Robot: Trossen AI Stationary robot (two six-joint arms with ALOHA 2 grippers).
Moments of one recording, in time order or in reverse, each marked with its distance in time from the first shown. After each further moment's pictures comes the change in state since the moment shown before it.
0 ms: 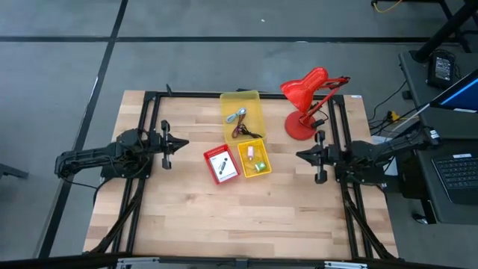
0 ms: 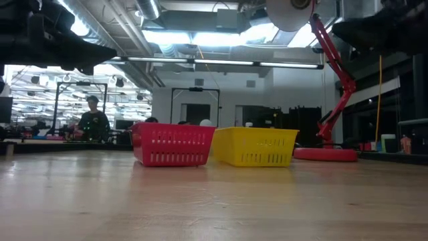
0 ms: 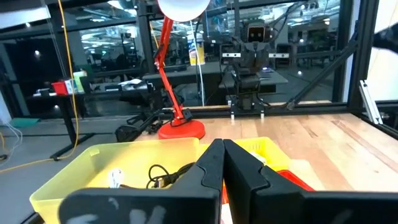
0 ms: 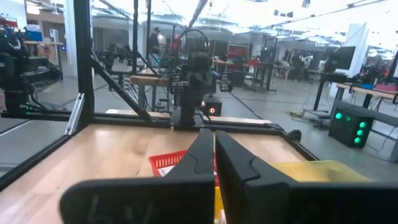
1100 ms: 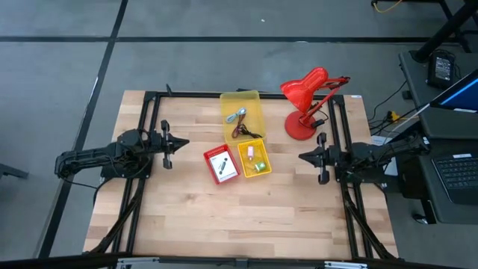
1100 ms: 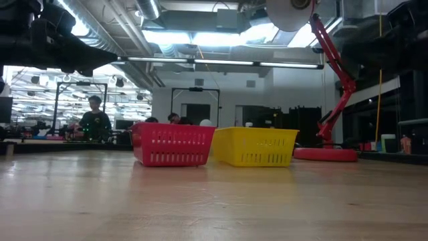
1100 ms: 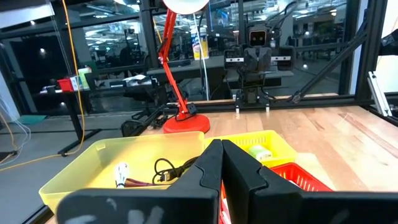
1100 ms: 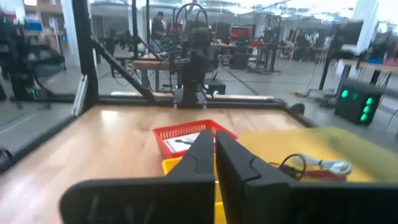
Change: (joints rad) left arm 0.000 0.000 0.000 -0.024 -0.026 0.020; right arm -0.002 -0.309 -0.076 -0.316 0.000 0.046
